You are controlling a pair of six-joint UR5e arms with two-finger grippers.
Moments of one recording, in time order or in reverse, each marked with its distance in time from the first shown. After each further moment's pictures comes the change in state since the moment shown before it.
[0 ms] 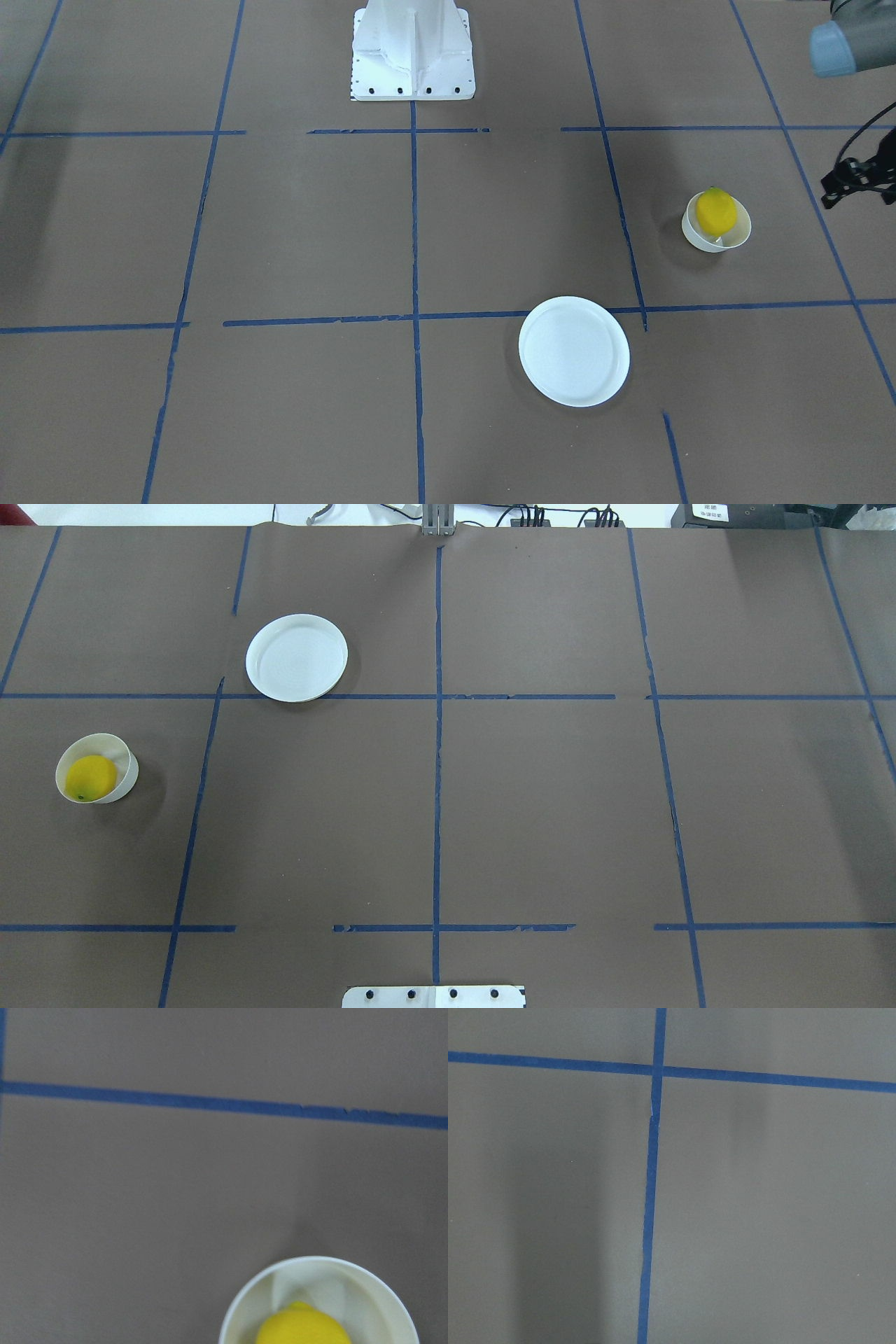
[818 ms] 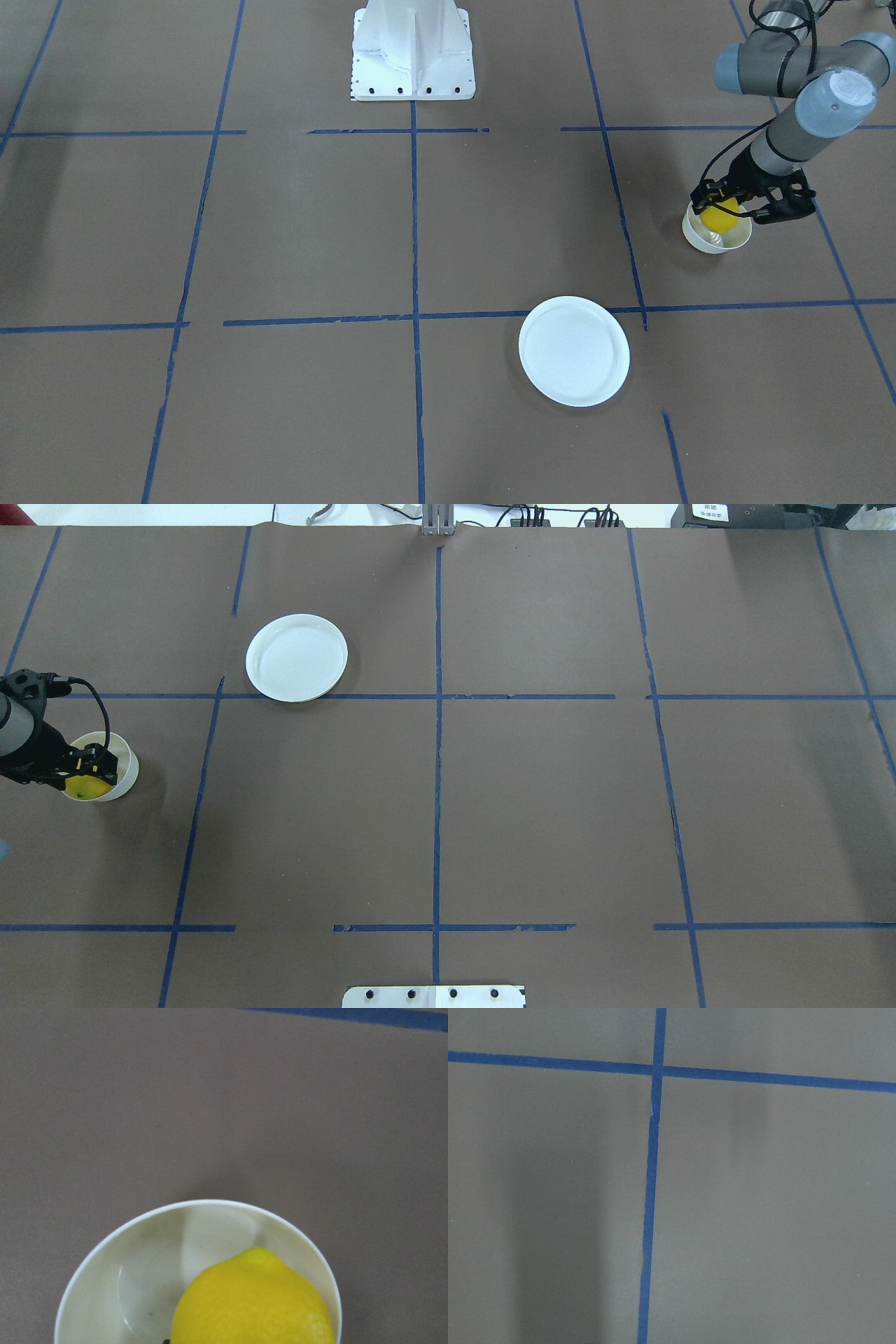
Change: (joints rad) left arm 0.434 -0.007 0.078 -0.310 -0.001 -0.634; right arm 0.000 0.000 0.000 0.000 0.000 0.000
